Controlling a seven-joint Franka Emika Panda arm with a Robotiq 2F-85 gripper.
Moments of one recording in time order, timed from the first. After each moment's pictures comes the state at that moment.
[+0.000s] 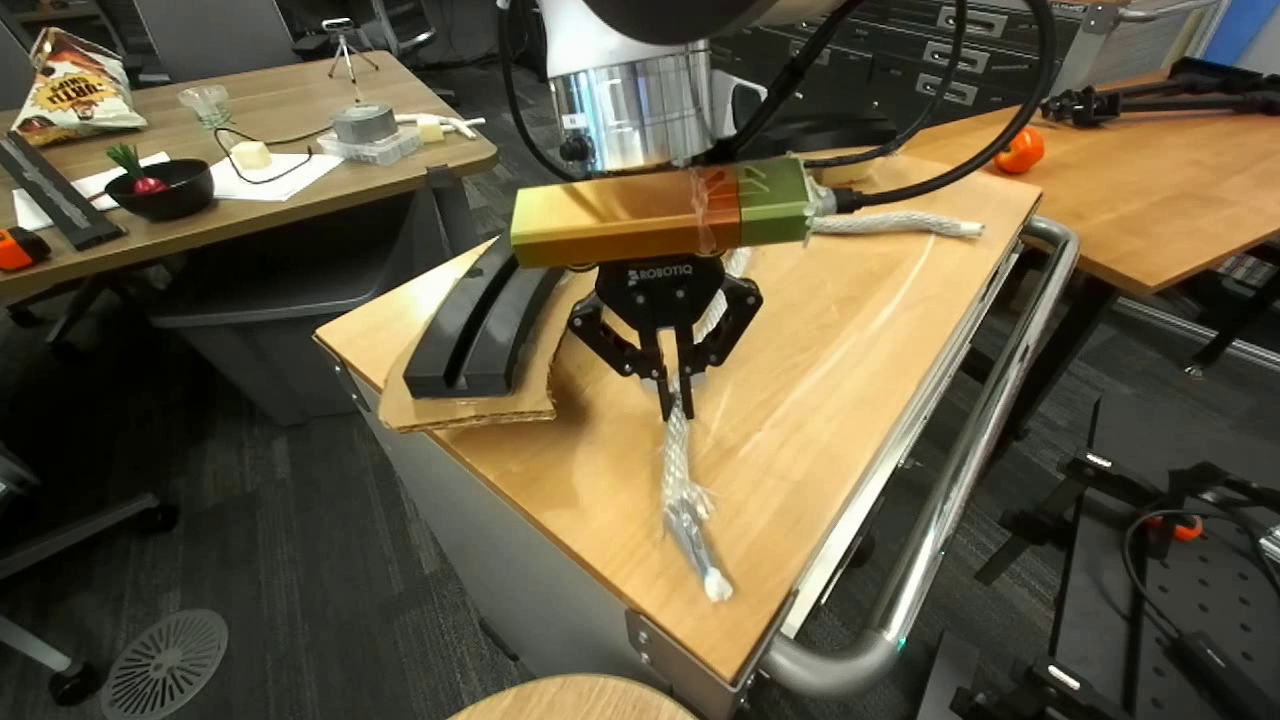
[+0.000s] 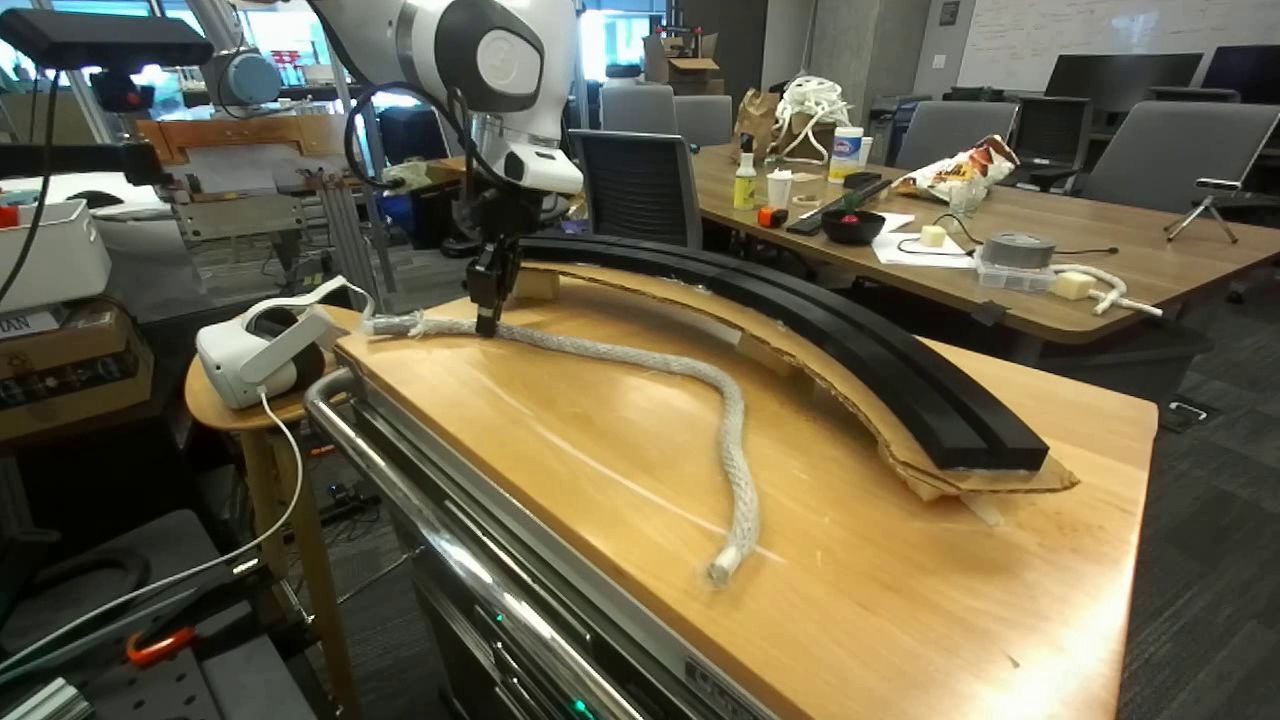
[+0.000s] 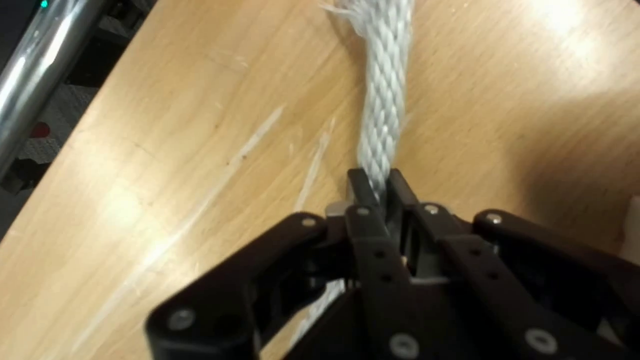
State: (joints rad) arm 0.16 0.30 0.11 -2.04 0.14 2.12 1.07
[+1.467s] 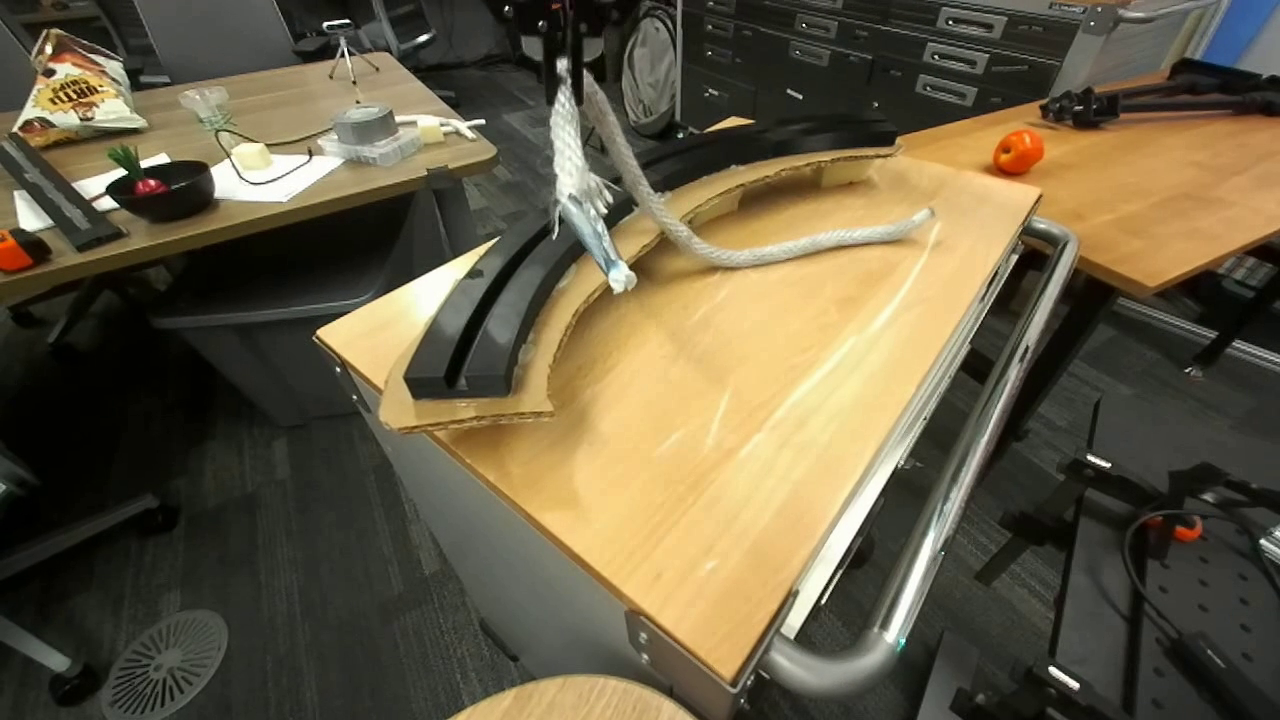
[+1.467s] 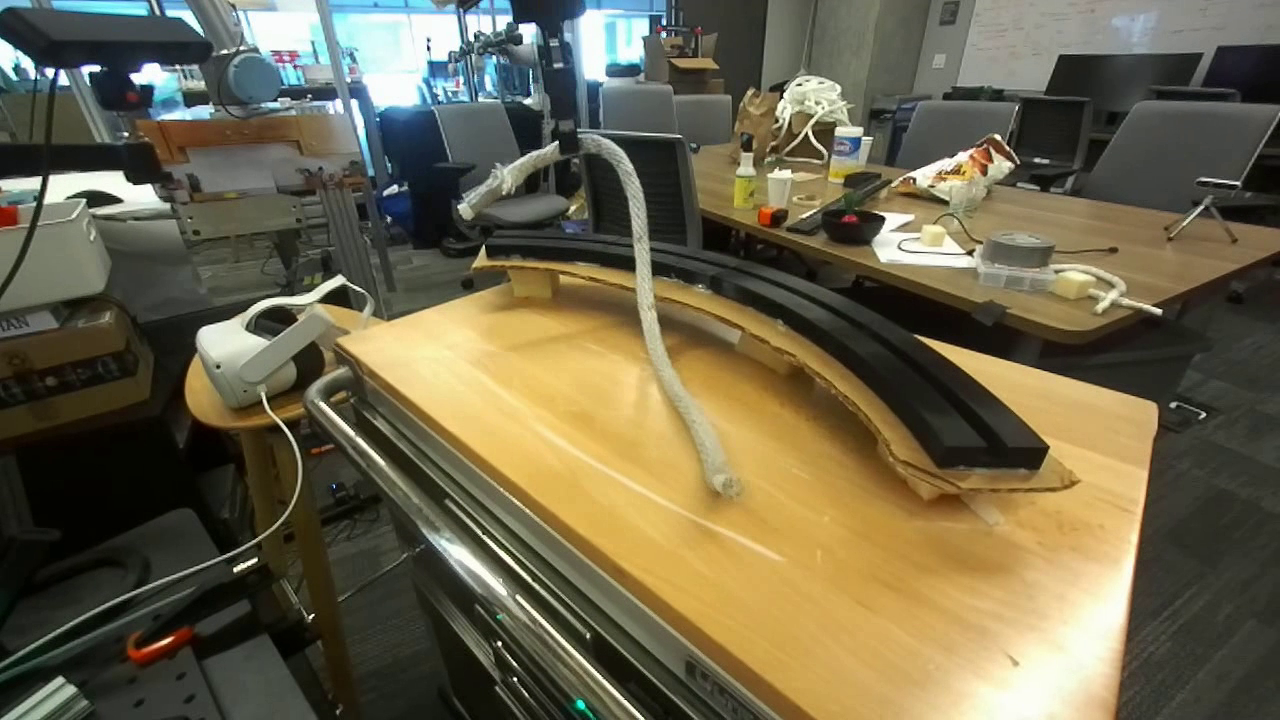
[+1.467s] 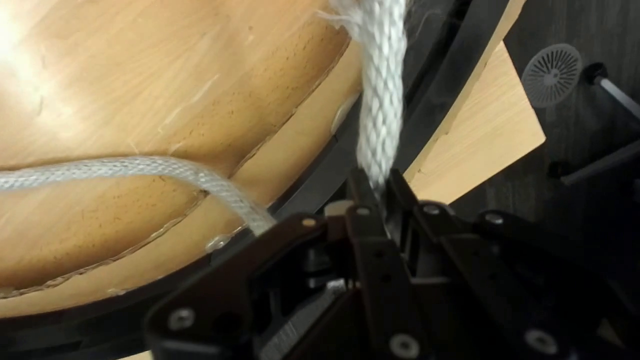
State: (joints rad) arm 0.12 0.16 0.12 -1.78 -0.06 2.06 0.92
